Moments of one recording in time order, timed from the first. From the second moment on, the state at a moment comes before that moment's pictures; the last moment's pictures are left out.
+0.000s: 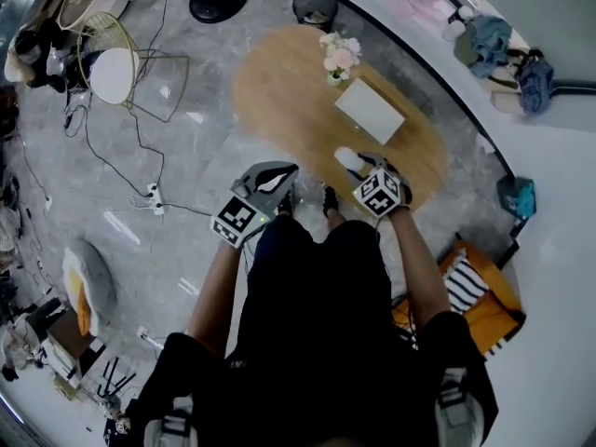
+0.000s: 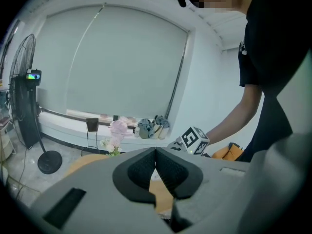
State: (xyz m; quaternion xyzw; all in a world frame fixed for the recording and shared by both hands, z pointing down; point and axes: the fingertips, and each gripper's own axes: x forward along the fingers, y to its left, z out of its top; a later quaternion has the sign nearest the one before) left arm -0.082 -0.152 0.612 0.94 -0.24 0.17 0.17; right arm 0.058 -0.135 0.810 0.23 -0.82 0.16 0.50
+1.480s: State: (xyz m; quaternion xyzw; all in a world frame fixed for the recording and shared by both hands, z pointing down) left arm 0.011 -0.114 0.578 0.98 -0.09 0.17 0.10; right arm 0.022 -0.110 0.552 0.01 -0.88 0.07 0.48
